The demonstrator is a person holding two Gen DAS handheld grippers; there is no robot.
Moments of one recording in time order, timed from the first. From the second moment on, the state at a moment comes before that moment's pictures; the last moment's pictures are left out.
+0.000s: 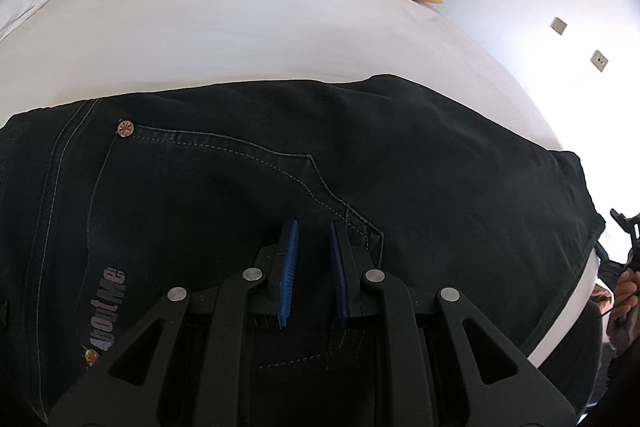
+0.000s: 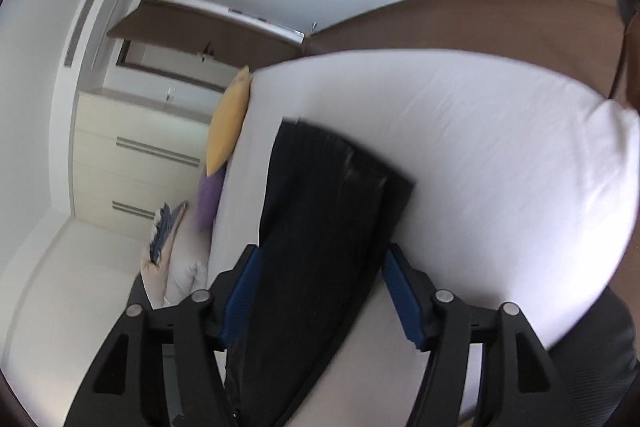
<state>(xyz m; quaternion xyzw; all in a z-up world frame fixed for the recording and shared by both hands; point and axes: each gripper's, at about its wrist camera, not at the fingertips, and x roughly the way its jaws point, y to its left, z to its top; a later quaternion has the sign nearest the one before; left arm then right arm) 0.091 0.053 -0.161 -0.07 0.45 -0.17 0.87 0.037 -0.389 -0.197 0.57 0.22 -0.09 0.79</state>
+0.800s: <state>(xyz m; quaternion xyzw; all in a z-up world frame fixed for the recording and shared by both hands) 0.093 0.049 -0.165 -0.07 0.45 -0.17 0.87 -0.001 -0.409 -0.224 0.64 0.15 -0.13 0.74</state>
